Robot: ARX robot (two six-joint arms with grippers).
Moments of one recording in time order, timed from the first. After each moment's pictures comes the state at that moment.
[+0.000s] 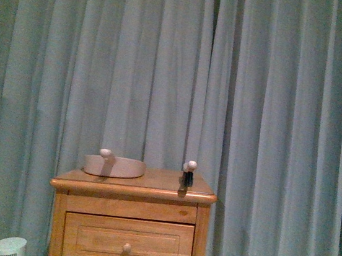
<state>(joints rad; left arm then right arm) 0.00 0.00 0.01 0.00 0.00 0.00 0.00 0.00 0.02 0.00 0.00 0.00</state>
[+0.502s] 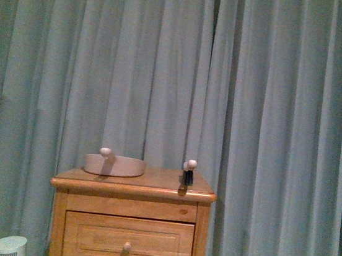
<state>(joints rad) 0.00 0.00 0.01 0.00 0.00 0.00 0.00 0.00 0.02 0.00 0.00 0.00</state>
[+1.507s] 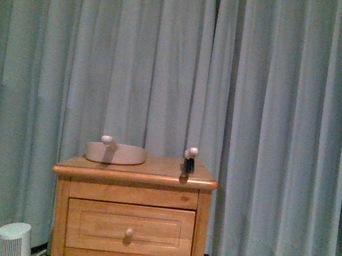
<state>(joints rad) 0.00 0.00 0.01 0.00 0.00 0.00 0.00 0.00 0.02 0.00 0.00 0.00</state>
